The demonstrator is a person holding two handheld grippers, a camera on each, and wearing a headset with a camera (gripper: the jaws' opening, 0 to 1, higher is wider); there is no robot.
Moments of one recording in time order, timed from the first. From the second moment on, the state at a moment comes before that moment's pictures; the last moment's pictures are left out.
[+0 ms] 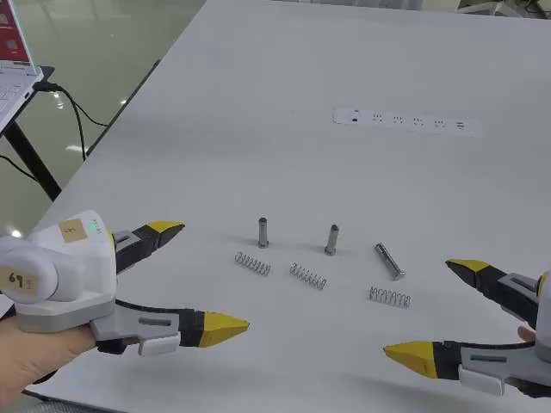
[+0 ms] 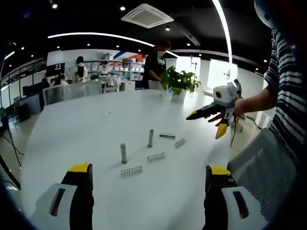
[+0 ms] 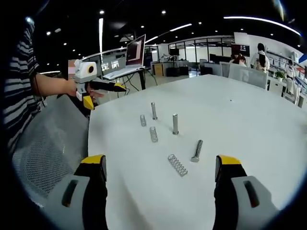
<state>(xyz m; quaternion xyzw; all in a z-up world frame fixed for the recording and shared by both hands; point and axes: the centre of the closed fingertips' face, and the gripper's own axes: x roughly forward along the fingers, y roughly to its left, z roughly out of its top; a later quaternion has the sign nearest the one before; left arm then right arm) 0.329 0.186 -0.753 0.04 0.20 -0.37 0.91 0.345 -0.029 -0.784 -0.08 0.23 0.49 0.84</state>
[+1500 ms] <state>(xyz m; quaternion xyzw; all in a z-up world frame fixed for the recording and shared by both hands) 0.331 0.190 -0.750 0.02 0.19 -0.37 0.91 0.358 -0.024 -0.785 -0.07 0.23 0.48 0.84</state>
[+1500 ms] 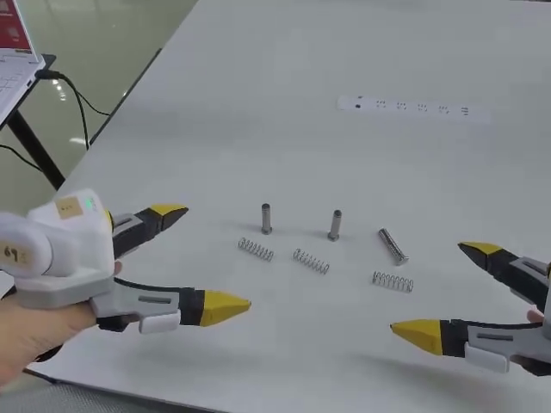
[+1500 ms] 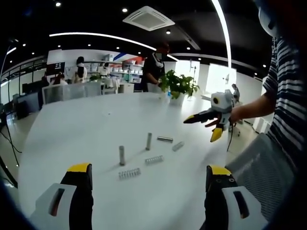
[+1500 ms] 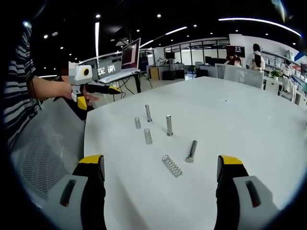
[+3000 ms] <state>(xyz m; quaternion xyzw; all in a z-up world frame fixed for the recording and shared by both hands) 0.333 0.192 -0.752 0.02 0.20 -0.37 0.91 0.367 -0.016 -0.779 -0.08 0.24 0.49 0.83</state>
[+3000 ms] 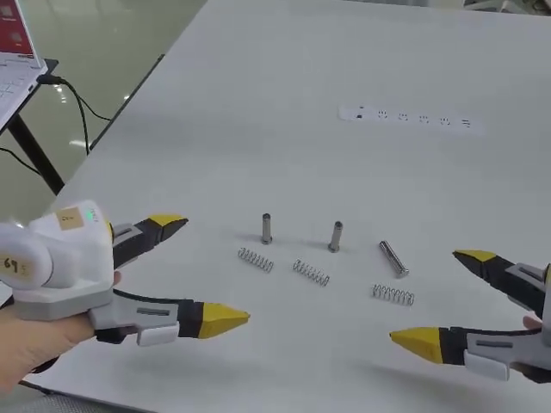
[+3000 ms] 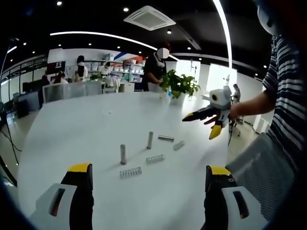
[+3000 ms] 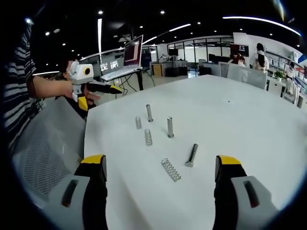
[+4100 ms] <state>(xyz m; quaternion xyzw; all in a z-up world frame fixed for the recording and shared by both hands) 0.331 0.191 -0.756 0.01 0.20 -0.37 0.91 0.421 -0.005 -0.794 -0.10 0.36 0.45 0.81</state>
